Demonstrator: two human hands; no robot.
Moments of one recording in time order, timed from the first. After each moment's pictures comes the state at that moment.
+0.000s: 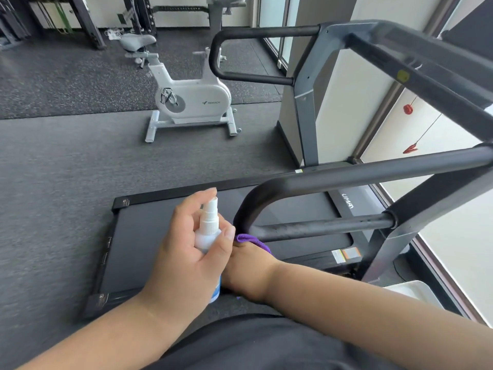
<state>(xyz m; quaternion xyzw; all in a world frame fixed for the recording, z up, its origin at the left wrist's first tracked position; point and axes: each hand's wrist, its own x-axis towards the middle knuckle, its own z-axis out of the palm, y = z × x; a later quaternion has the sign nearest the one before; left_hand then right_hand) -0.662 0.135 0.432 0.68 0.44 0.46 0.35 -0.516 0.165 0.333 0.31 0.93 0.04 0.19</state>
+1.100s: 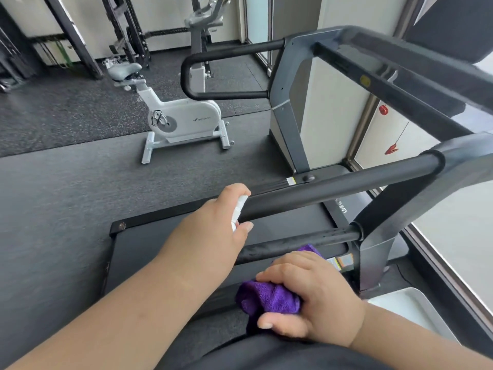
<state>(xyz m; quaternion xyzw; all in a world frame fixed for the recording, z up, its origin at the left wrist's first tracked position) -0.522 0.170 0.487 0.83 0.51 0.19 0.15 -0.338 0.078 0.417 0.44 0.80 -0.10 -0.40</state>
